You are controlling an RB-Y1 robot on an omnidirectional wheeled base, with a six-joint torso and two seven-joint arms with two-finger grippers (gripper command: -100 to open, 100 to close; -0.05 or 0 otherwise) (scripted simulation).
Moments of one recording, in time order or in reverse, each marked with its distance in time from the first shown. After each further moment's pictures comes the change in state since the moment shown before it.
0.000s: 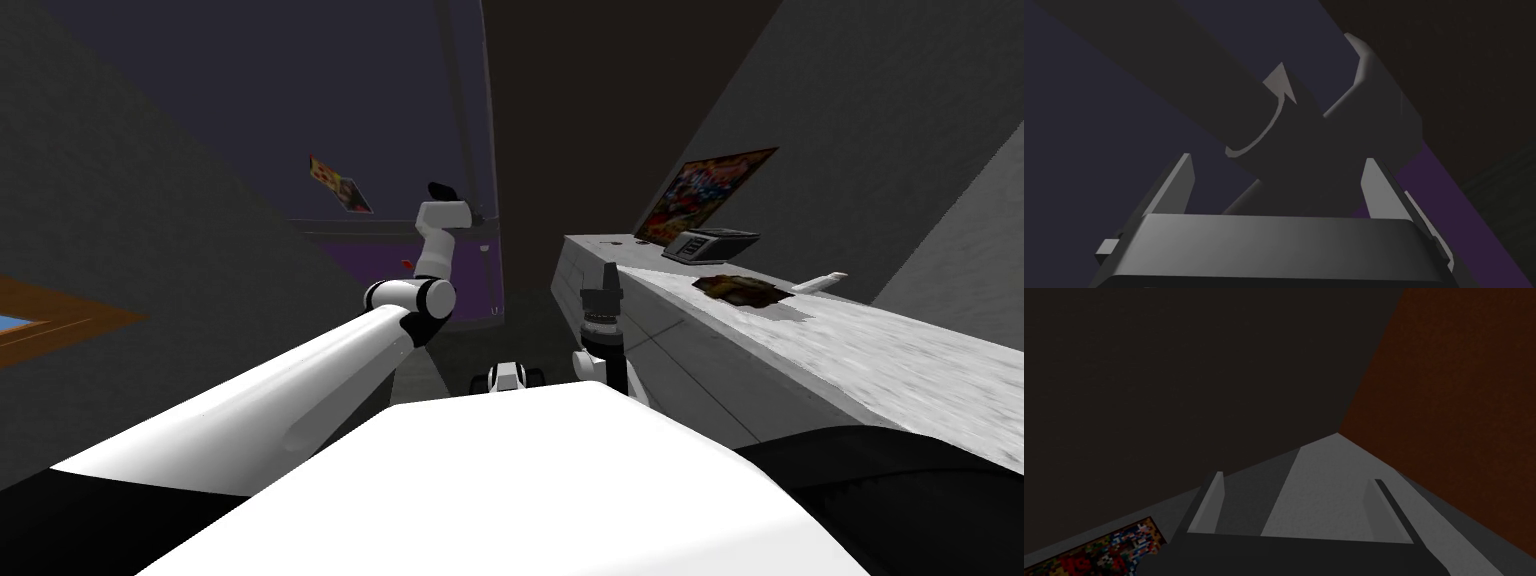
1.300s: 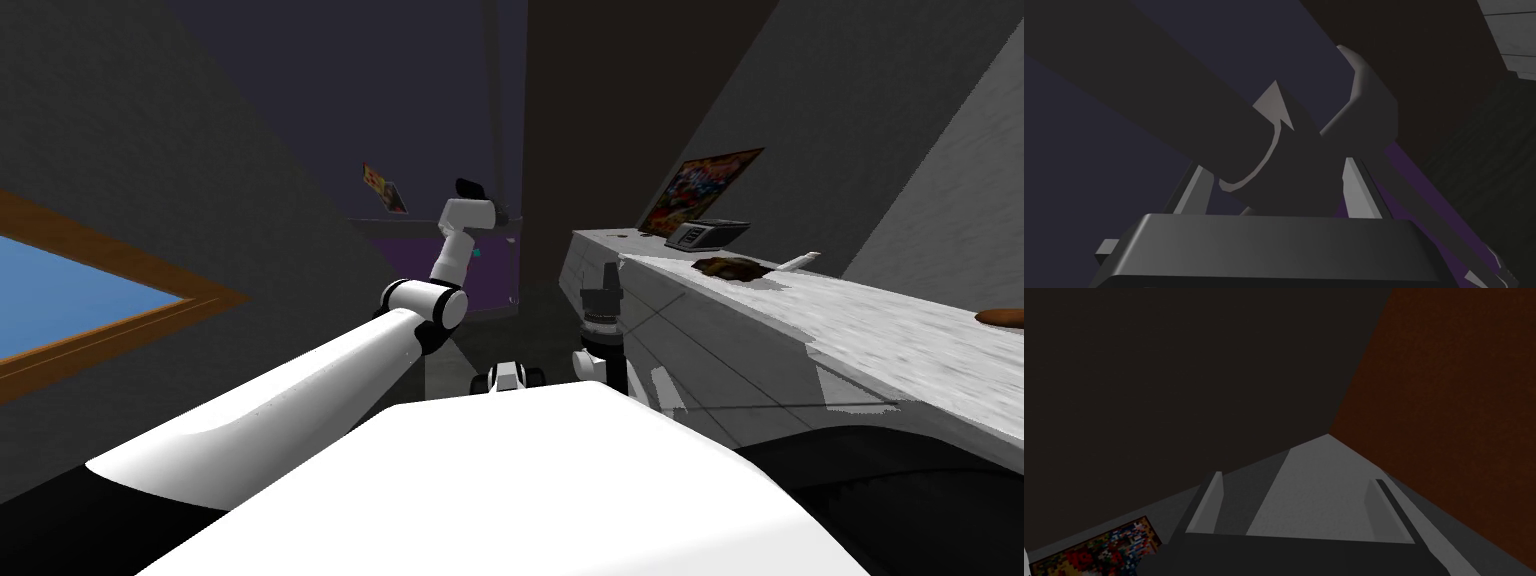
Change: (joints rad) left arm 0.003 -0.084 -0.199 -0.086 0.151 0.057 0.047; right arm 0.000 0.000 0.000 0.000 0.000 0.000 0.000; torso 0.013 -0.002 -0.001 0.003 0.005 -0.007
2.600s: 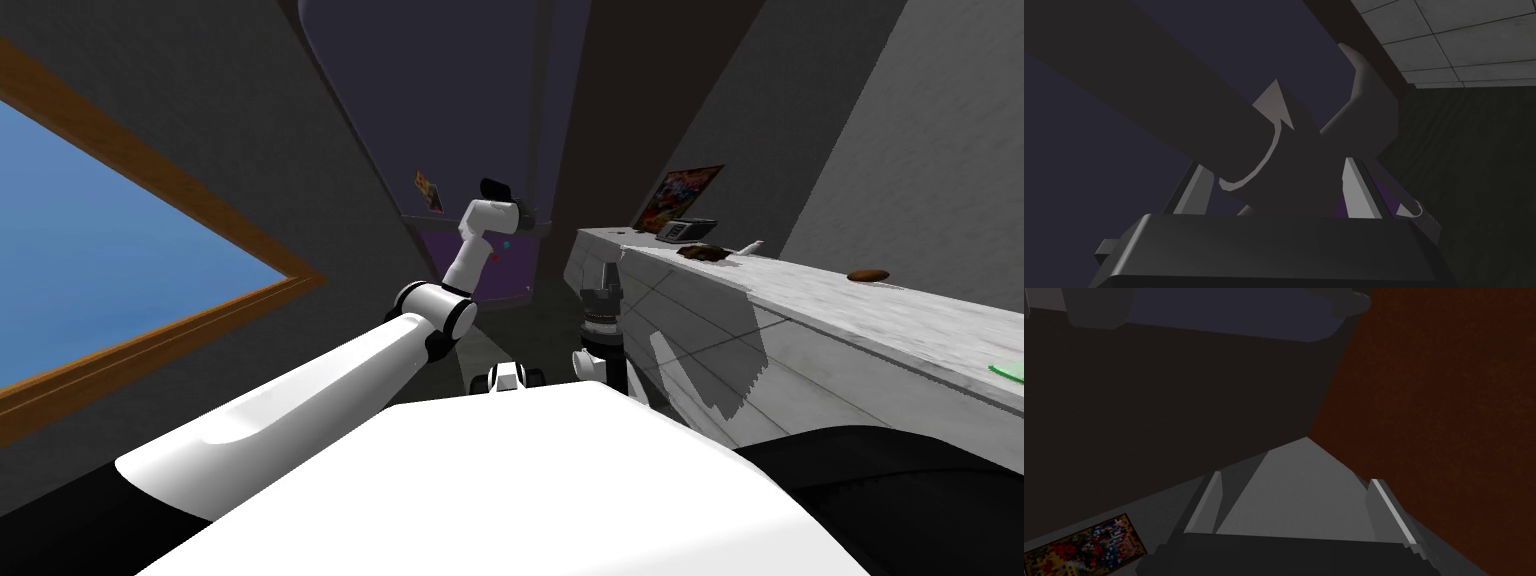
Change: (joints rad) left arm 0.019 -0.068 -0.182 -0.098 0.169 0.050 0.020; right arm 0.000 0.000 0.000 0.000 0.000 0.000 0.000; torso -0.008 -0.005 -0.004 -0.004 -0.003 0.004
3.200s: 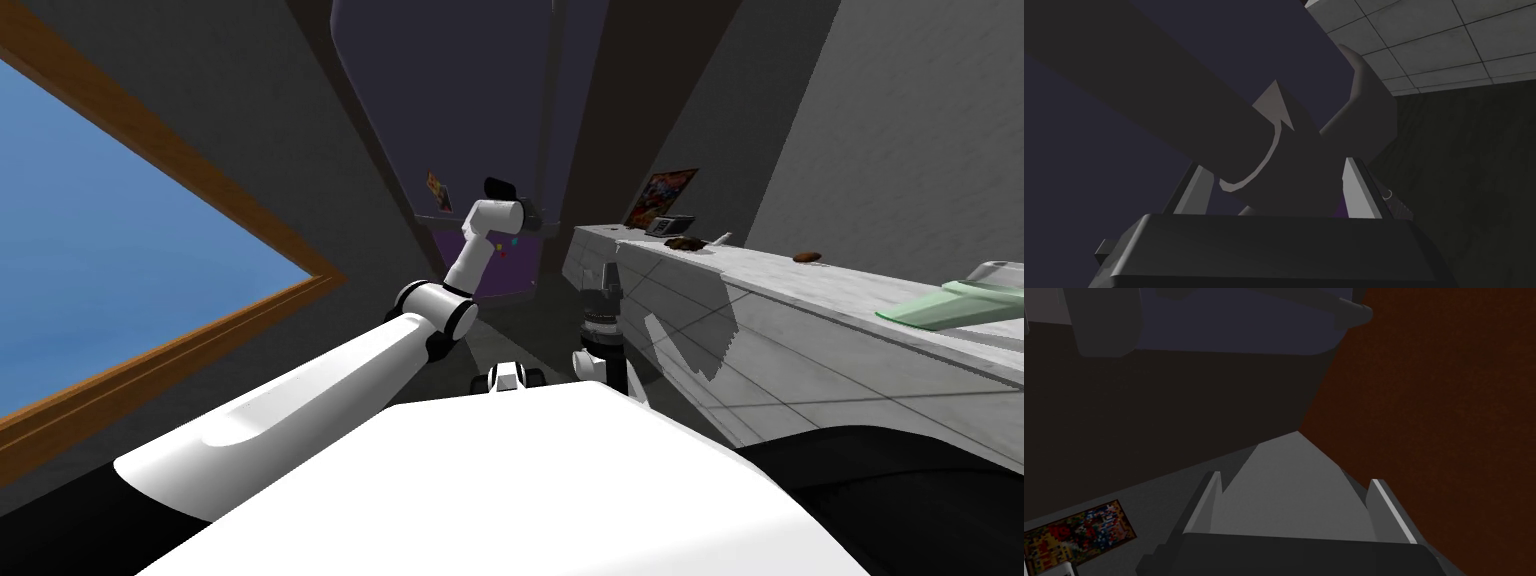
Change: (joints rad) left arm -0.005 -0.002 -0.042 -0.010 0.092 -0.001 -0.030; right arm 0.000 0.000 0.000 0.000 0.000 0.000 0.000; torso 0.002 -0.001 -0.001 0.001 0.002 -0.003
